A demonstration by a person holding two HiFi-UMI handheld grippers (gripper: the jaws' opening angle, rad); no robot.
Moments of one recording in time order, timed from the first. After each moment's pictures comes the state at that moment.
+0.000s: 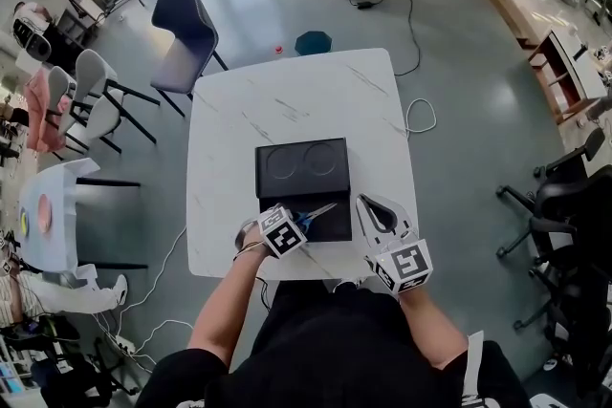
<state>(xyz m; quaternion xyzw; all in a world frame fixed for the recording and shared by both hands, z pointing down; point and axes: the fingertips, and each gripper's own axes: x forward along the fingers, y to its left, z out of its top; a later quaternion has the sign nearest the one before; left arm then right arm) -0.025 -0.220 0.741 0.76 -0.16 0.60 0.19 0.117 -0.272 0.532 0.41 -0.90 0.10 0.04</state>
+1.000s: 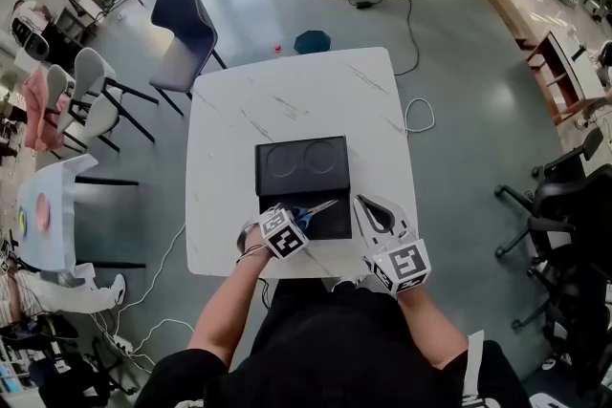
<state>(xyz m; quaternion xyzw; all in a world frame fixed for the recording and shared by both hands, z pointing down) -0.025 -0.223 0.744 0.77 -0.19 0.59 0.16 0.110 -0.267 0.531 0.41 -0.91 0.10 0.04</state>
